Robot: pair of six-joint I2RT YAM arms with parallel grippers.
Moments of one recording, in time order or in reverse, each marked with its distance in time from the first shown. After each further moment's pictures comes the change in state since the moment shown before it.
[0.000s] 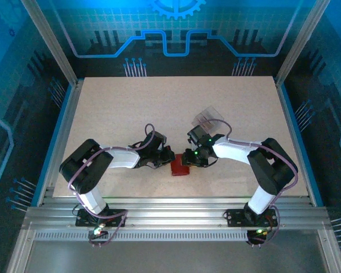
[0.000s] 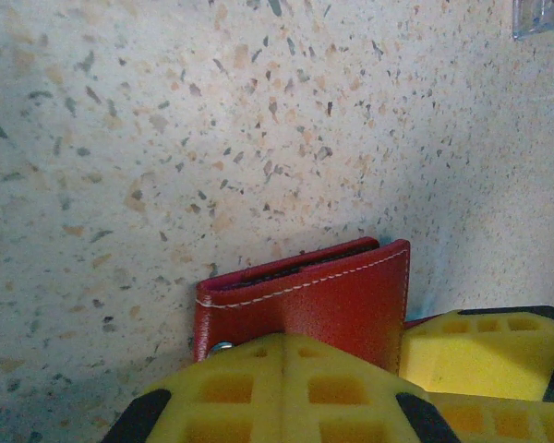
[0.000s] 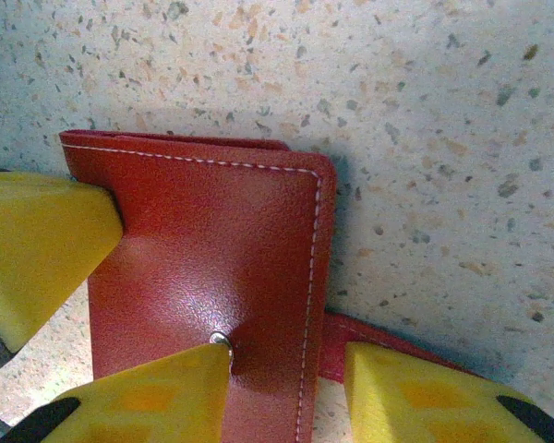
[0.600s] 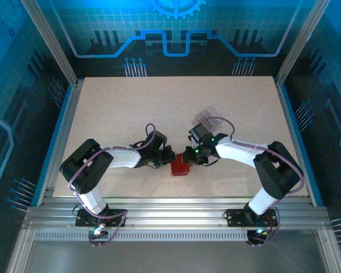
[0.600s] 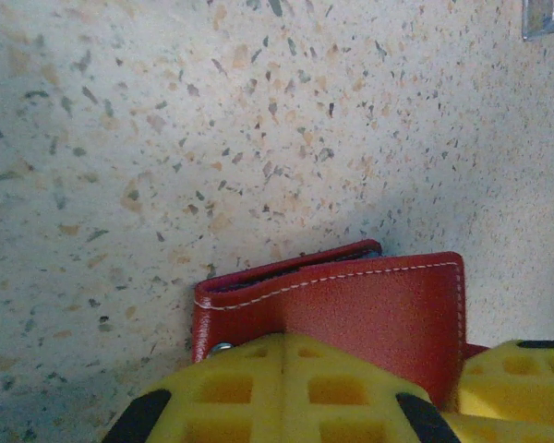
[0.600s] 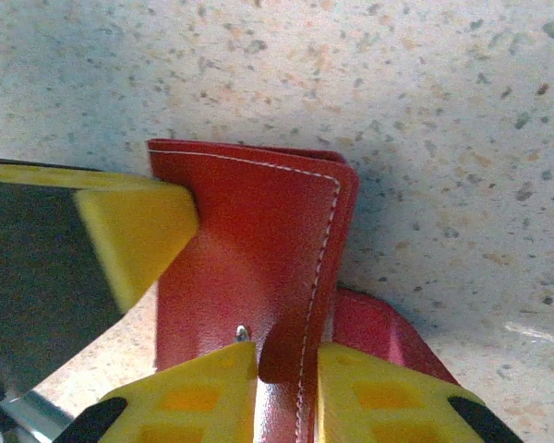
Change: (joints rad) left arm -0.011 0.005 0.021 -0.037 -0.021 -0.003; right arm -0.003 -0.069 0.000 0.006 -0.022 0.000
